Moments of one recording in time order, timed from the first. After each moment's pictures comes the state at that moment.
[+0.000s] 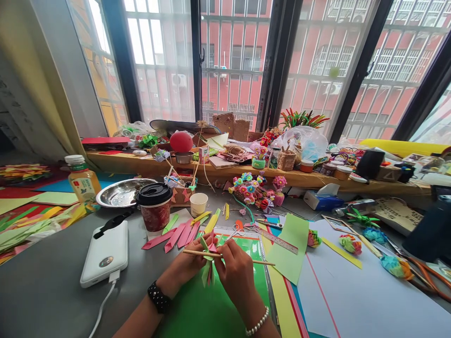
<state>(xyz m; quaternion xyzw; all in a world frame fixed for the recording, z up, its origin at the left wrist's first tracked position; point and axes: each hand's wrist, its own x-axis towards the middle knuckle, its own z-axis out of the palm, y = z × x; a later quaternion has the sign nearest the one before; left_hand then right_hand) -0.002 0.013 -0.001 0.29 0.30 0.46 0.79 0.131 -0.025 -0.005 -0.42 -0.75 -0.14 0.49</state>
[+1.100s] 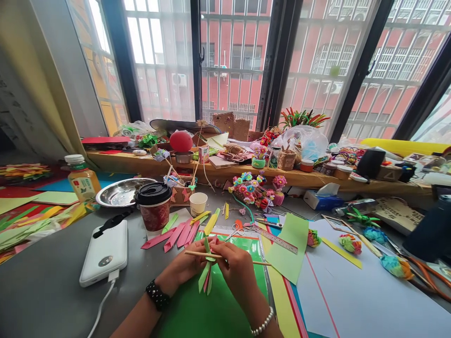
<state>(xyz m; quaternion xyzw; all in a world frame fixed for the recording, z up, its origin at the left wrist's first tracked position) -0.003 0.012 -0.002 0.34 0.27 0.40 0.81 0.138 -0.024 0.006 -0.38 -0.79 0.02 0.49</state>
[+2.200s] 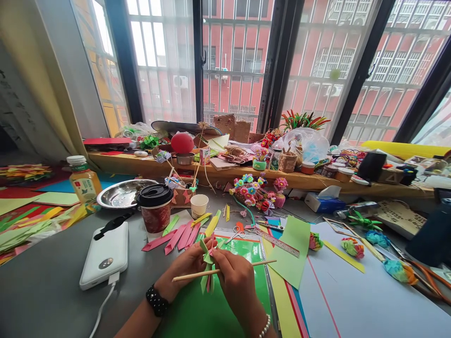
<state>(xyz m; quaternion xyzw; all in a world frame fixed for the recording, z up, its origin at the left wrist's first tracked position) -0.003 0.012 0.003 0.25 0.29 0.43 0.82 0.131 -0.030 -0.005 -0.35 -0.77 -0.14 0.52</state>
